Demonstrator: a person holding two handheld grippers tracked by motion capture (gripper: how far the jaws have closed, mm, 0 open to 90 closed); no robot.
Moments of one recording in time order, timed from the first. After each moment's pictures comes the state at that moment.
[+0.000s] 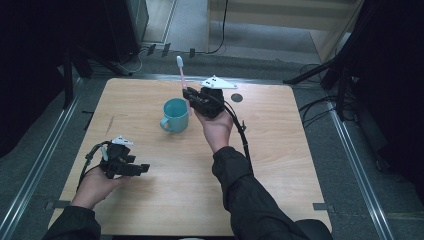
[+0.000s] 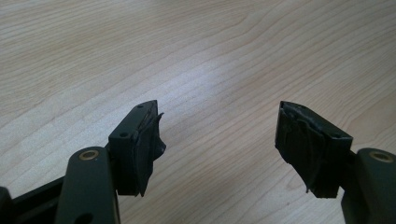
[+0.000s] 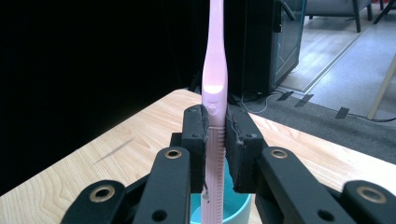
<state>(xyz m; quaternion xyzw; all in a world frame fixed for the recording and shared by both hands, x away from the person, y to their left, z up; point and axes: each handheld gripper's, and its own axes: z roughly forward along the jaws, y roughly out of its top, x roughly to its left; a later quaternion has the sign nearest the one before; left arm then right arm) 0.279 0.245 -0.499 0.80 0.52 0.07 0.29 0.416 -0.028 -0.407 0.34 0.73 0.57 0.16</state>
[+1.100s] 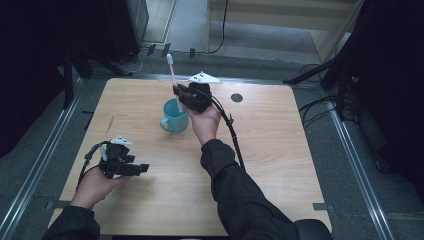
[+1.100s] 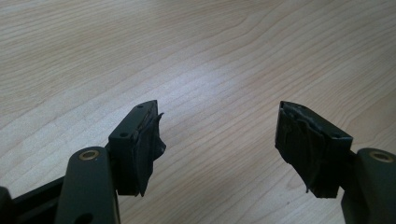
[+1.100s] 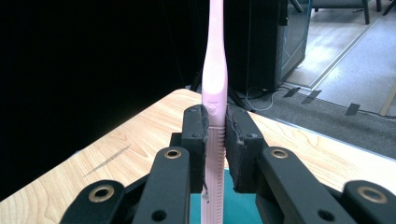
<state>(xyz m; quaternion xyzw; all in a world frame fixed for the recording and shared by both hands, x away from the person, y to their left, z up) 0.279 0.246 -0.498 0.80 0.52 0.07 0.29 0.445 0.006 -0.424 0.35 0.73 0.57 0.15</state>
